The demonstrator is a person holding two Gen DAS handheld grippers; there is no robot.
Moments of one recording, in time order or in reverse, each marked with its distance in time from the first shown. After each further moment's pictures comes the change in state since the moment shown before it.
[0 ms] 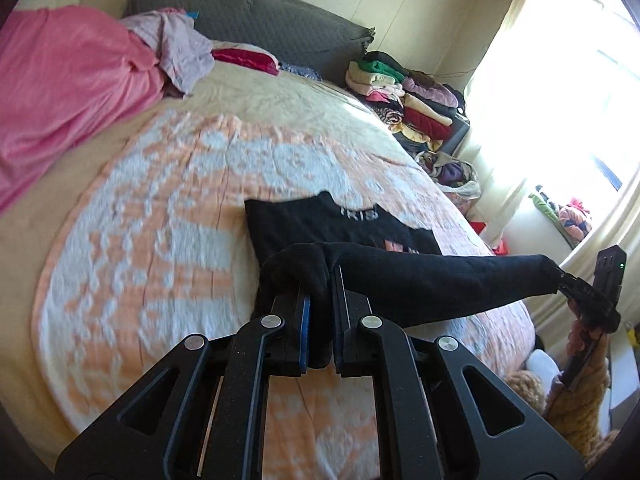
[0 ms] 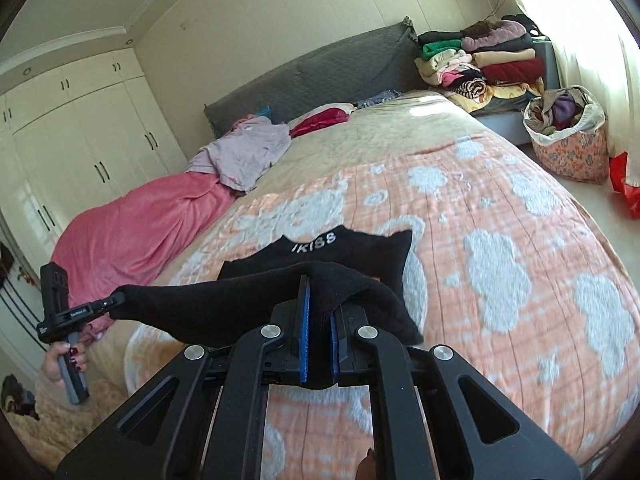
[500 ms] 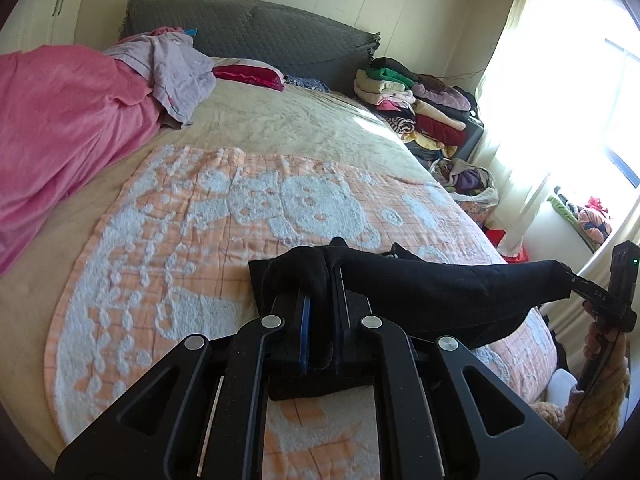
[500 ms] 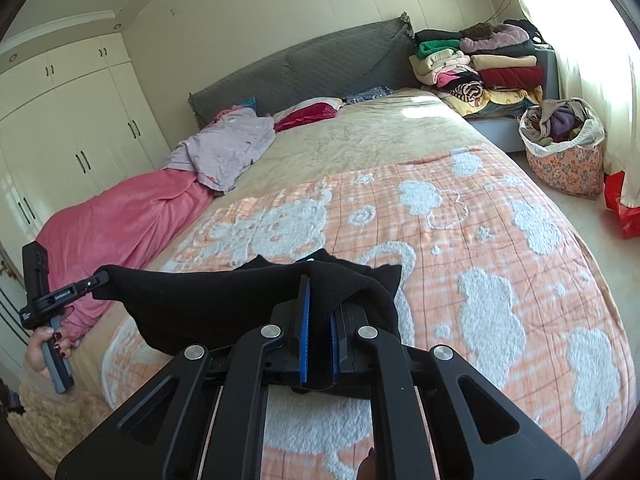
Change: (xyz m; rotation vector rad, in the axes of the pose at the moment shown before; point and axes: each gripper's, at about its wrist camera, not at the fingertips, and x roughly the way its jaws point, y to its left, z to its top) left arm 0.042 -0.005 0.066 0.045 -0.022 0.065; right arm 0.054 -0.010 0.053 -0.031 0.046 -0.063
